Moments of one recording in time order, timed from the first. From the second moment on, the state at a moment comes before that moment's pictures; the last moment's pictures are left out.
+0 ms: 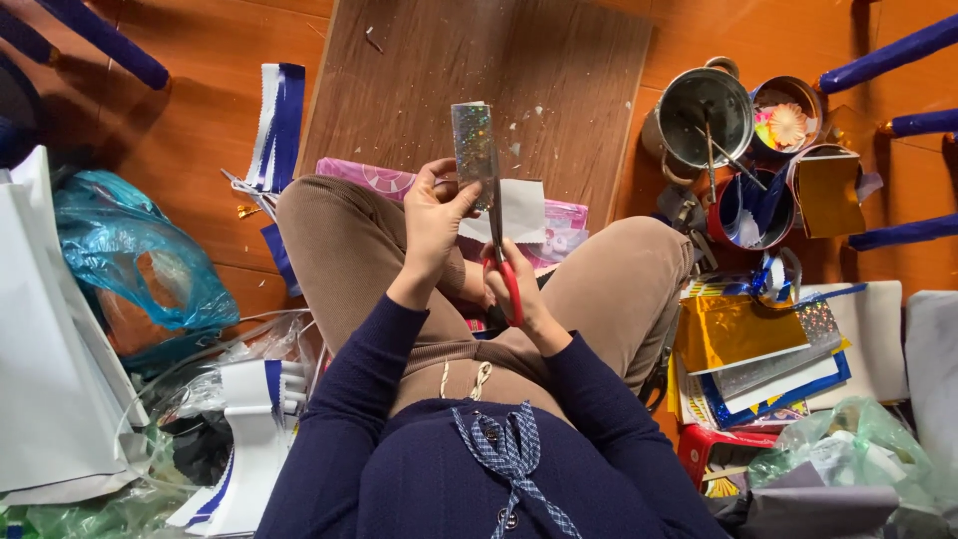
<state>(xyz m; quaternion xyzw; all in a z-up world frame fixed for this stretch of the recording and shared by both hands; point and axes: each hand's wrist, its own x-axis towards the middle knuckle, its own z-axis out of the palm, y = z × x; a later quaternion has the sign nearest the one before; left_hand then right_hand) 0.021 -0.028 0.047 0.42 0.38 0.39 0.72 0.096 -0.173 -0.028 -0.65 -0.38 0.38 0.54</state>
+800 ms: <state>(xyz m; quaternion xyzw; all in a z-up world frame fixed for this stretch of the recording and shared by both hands) -0.006 -0.007 0.042 0.56 0.37 0.24 0.70 0.099 -0.168 -0.022 -0.64 -0.37 0.40 0.55</state>
